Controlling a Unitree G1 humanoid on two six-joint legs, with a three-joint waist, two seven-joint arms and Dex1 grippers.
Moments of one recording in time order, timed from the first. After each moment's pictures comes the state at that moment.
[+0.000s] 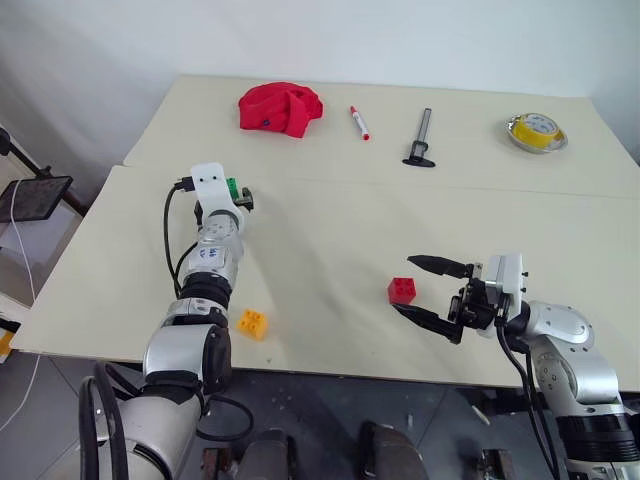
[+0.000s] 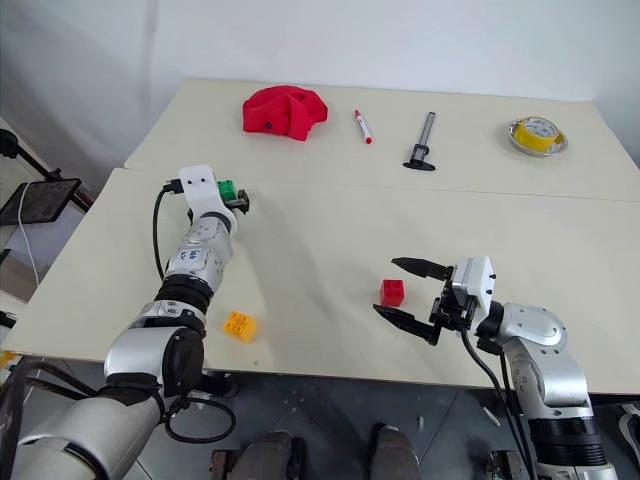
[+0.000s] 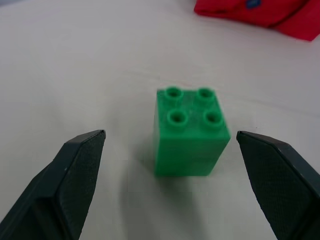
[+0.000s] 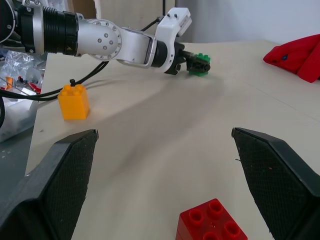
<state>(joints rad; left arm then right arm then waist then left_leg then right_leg) -1.05 0.20 0.24 1.04 -0.10 0.09 0.27 -0.17 -0.57 -0.11 -0.11 0.55 0.07 1.13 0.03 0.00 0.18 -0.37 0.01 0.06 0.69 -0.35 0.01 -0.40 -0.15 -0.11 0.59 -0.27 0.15</state>
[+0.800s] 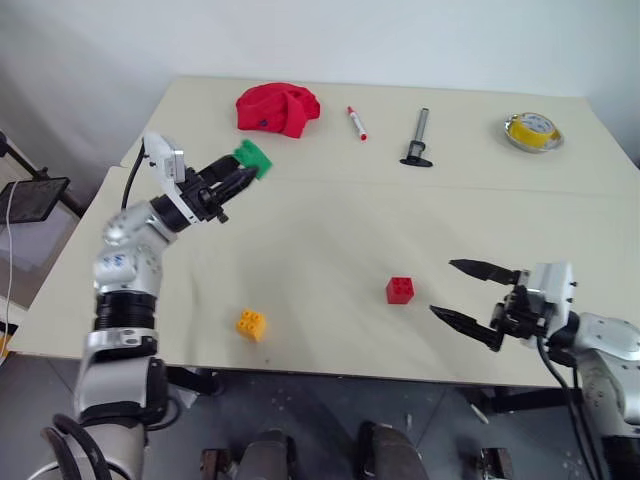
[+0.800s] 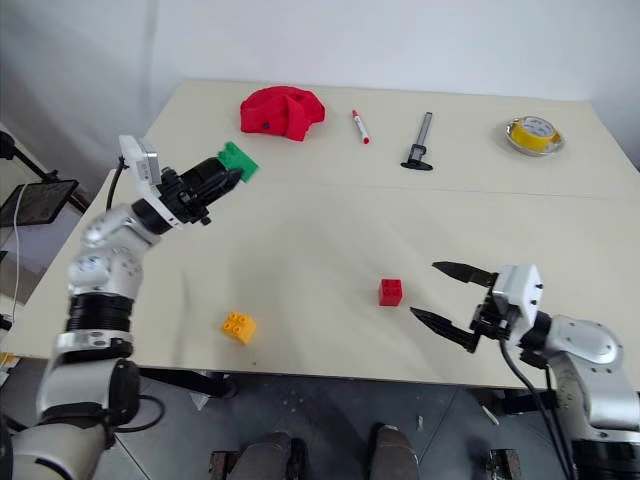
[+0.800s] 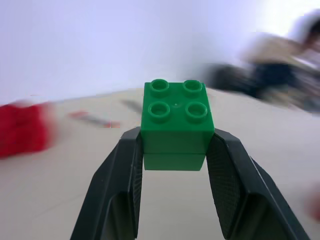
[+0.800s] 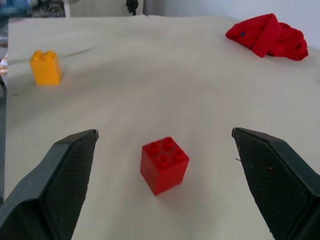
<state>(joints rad) -0.83 0.56 0.08 0.45 -0.47 0.18 -1.16 0.00 -0.71 -0.30 -0.14 0.56 0.04 1.17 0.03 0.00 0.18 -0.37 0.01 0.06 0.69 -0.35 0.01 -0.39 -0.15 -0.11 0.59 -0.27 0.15</state>
